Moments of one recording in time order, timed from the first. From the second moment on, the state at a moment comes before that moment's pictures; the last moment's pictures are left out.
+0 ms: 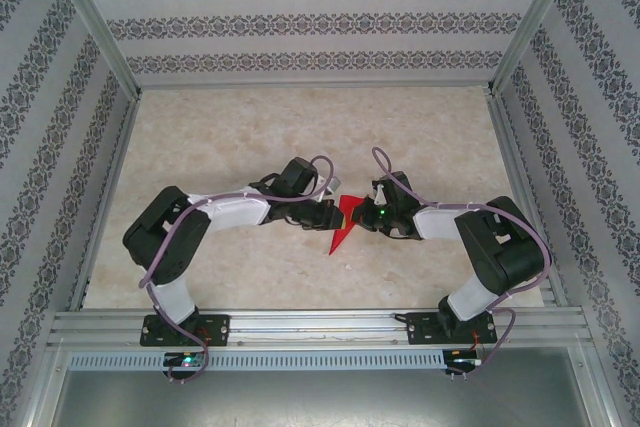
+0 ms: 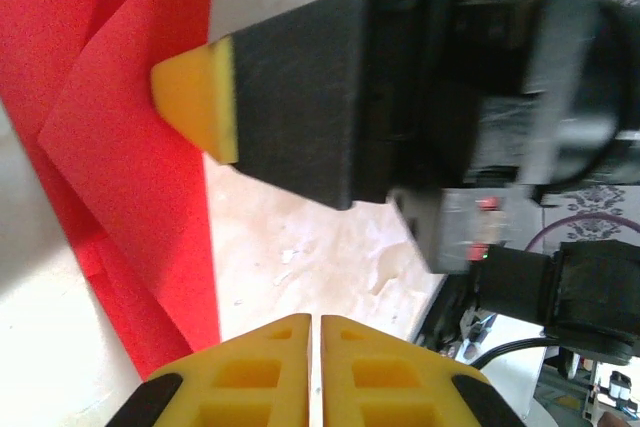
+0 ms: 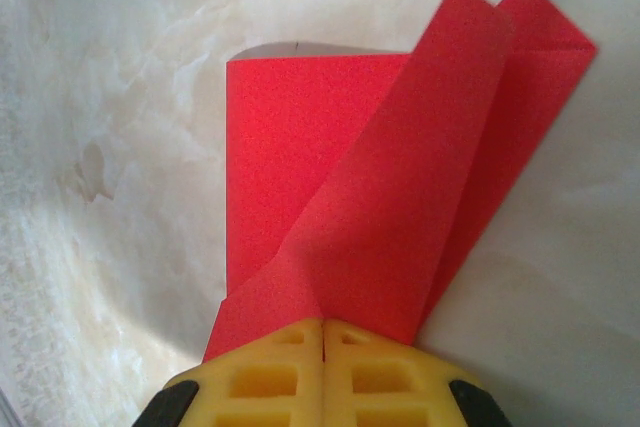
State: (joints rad) left arm -0.69 1.79 0.99 -0.08 0.69 -0.66; right arm 0.42 1.60 0.56 0.14 -0.43 0.81
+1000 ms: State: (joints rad) left arm -0.71 1.89 0.96 -0.09 0.68 -0.66; right arm 0.43 1.61 0.57 0.12 -0.43 0.81
